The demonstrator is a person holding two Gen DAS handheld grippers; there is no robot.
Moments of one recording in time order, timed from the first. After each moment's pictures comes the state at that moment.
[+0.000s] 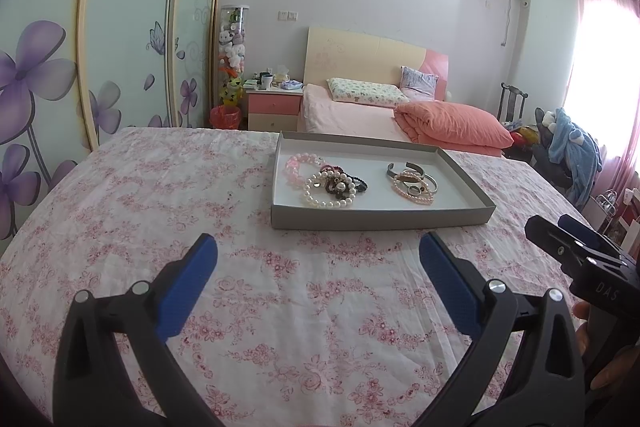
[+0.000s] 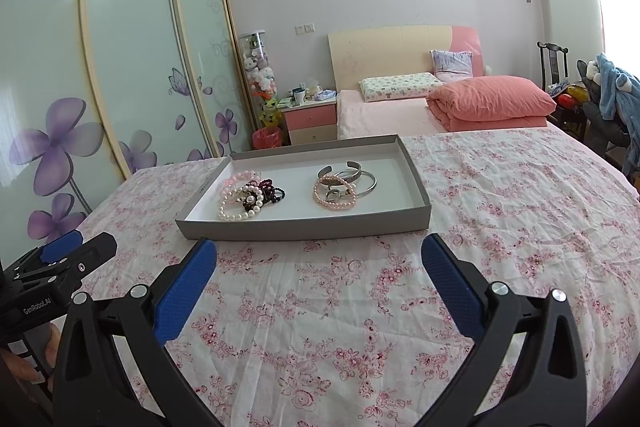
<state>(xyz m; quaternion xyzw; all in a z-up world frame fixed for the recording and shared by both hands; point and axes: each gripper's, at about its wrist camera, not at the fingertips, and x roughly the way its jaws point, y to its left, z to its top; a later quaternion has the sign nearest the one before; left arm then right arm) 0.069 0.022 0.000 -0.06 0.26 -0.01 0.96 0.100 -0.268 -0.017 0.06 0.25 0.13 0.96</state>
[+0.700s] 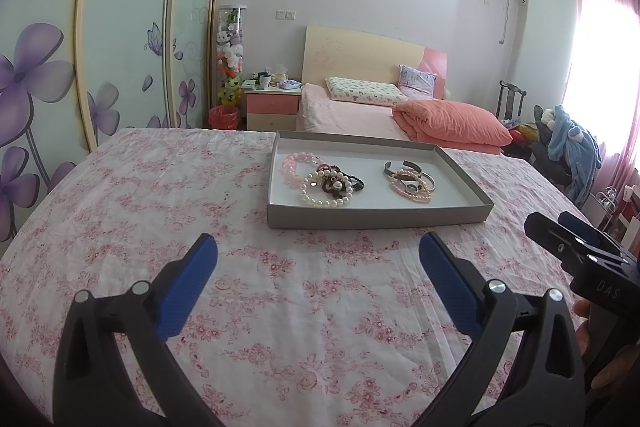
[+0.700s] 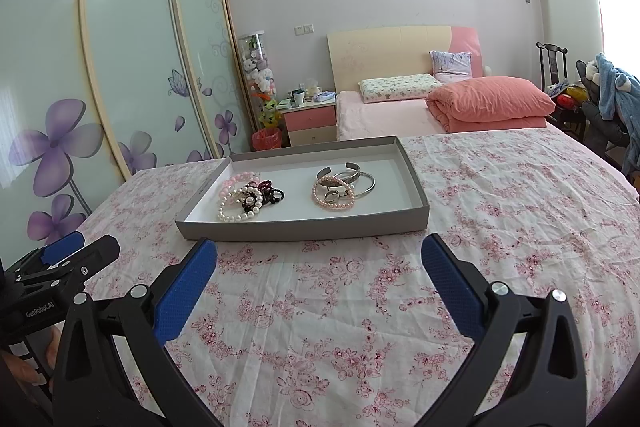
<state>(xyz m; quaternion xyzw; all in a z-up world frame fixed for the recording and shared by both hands) 0.069 0.020 0.000 -0.06 0.26 -0.01 0.96 0.100 -0.269 -0.017 0.06 0.25 0.13 0.96</state>
